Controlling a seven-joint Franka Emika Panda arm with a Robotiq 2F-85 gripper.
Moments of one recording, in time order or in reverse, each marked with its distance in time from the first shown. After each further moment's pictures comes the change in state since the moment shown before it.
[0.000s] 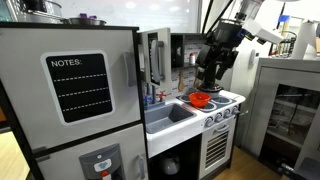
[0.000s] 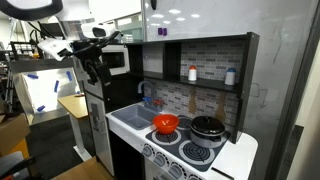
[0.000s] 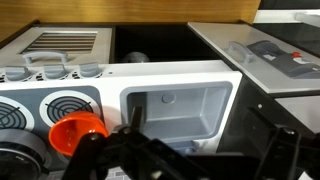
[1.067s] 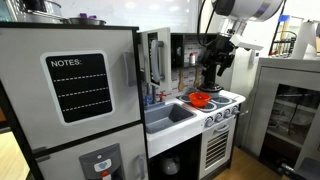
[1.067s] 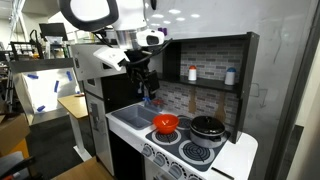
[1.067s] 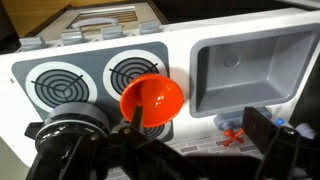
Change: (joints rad) arm -0.086 0.399 -0.129 0.320 0.133 0.048 -0.203
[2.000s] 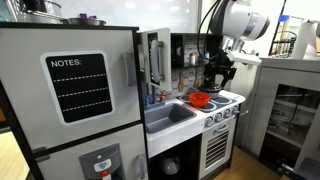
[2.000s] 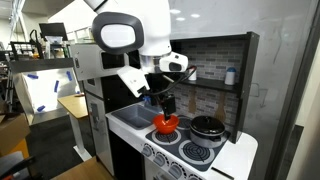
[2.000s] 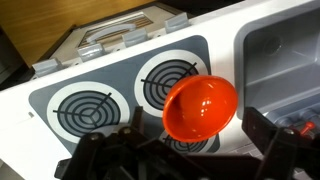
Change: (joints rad) arm -0.158 0.248 0.073 0.145 0.180 -0.004 -0.057
